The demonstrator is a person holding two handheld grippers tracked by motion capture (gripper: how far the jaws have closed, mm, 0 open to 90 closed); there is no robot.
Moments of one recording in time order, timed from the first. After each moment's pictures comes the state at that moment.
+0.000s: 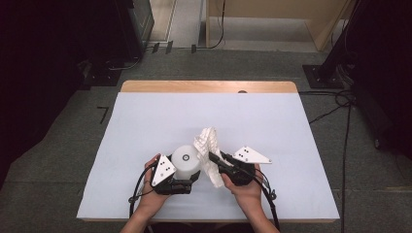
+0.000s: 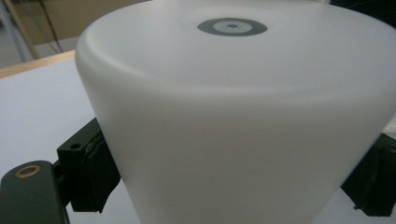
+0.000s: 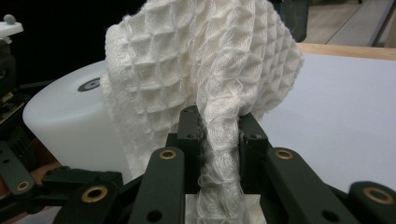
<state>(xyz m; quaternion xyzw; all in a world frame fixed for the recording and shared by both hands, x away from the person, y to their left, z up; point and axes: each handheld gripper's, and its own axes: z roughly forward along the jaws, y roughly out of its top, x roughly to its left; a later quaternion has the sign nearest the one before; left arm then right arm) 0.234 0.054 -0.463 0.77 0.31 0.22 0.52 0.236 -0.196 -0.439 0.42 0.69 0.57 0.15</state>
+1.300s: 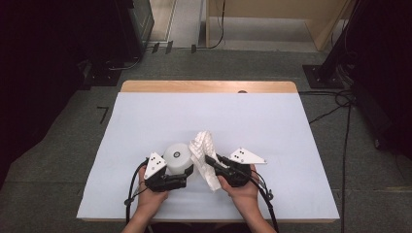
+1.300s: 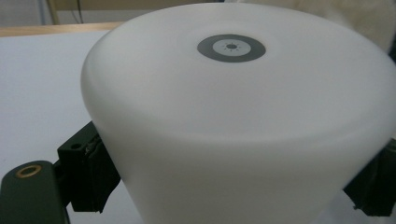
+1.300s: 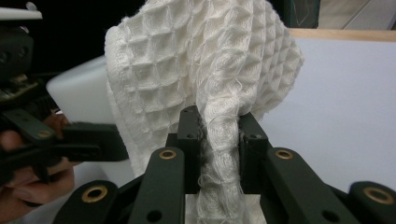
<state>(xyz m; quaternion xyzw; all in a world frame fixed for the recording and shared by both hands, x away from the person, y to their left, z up) 0.238 0.070 -0.458 0.73 0.39 0.16 0.54 0.236 -0.186 -0.449 0.42 0.70 0.56 0.13</state>
